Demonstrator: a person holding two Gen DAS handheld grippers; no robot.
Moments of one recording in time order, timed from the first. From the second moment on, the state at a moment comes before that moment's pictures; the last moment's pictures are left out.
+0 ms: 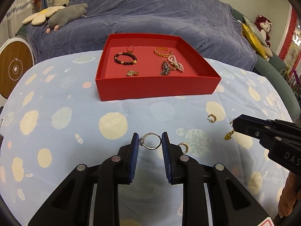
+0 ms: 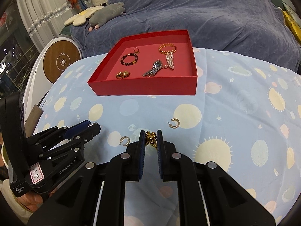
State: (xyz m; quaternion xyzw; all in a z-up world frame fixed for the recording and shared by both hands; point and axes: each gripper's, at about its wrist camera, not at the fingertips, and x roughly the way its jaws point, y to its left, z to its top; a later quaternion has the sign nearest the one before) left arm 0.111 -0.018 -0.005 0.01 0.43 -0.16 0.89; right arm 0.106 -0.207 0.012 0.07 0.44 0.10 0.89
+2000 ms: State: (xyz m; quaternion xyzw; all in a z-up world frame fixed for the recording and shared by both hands) left arm 0.252 -0.029 0.032 0.06 0.38 -0.08 0.92; right arm 0.232 -0.211 0.043 0.10 0.40 0.08 0.91
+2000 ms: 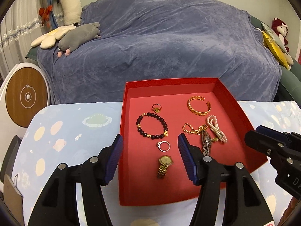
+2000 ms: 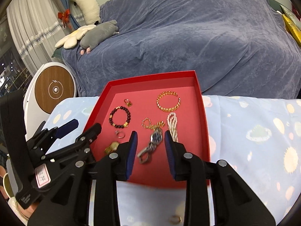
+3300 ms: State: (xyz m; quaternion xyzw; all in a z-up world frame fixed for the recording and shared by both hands) left arm 0.123 -0.026 -0.024 0.05 0.48 -0.14 0.87; right arm 0.151 -0.217 -0.044 0.06 0.47 0.05 0.88
